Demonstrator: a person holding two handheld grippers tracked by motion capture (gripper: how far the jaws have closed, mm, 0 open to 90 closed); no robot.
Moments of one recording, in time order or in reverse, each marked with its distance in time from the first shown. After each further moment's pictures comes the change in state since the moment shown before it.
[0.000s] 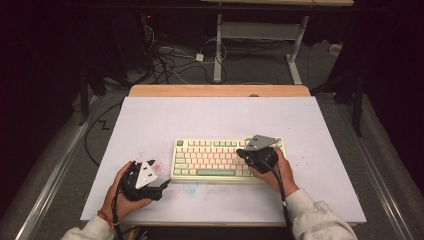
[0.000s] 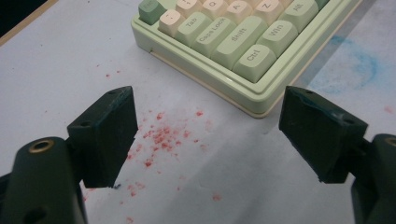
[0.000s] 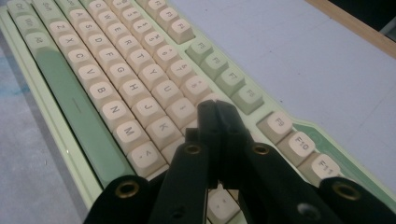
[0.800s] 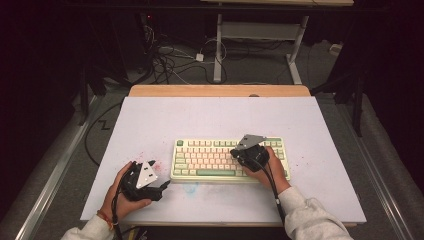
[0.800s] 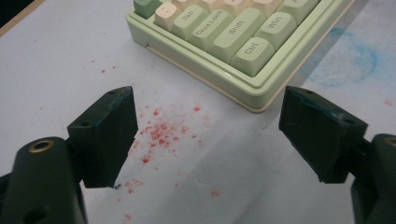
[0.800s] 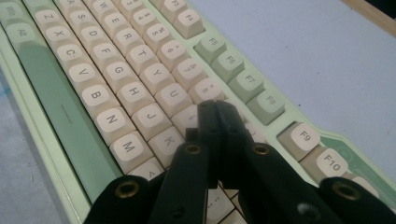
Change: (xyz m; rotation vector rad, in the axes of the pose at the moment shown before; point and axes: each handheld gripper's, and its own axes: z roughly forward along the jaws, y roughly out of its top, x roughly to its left) left arm -0.001 0.000 0.002 0.022 -0.015 0.012; right arm 0.005 0.006 0.019 0.046 0.003 -0.021
